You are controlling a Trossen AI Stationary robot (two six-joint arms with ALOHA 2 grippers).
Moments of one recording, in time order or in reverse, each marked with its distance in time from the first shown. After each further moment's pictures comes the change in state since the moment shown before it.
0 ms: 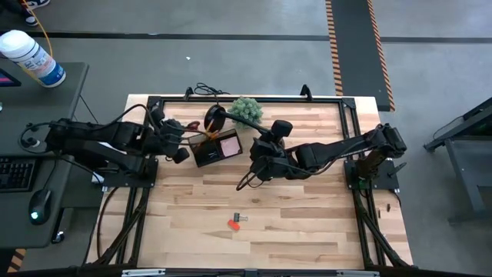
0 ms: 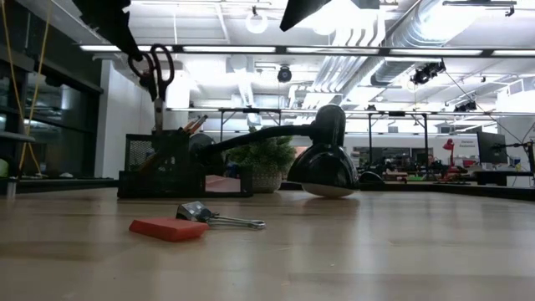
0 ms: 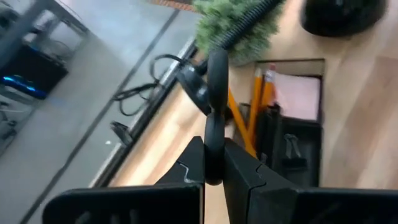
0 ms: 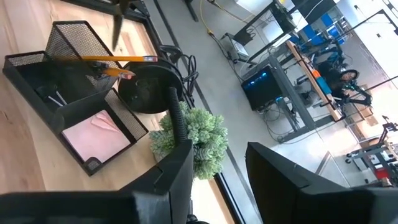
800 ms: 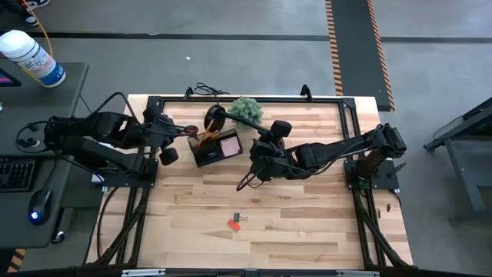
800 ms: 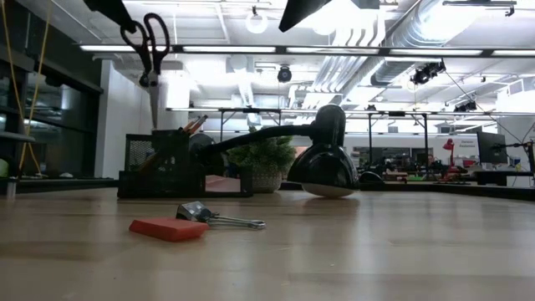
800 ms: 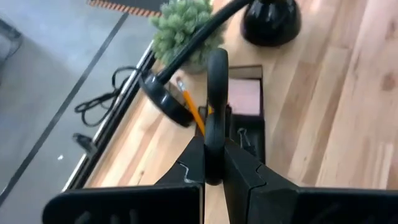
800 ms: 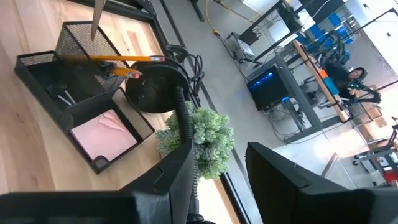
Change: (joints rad) left arm 0.000 -0.030 0.190 -0.111 0.206 0.077; right arm 0.000 0.000 0.000 0.000 -0.025 0.001
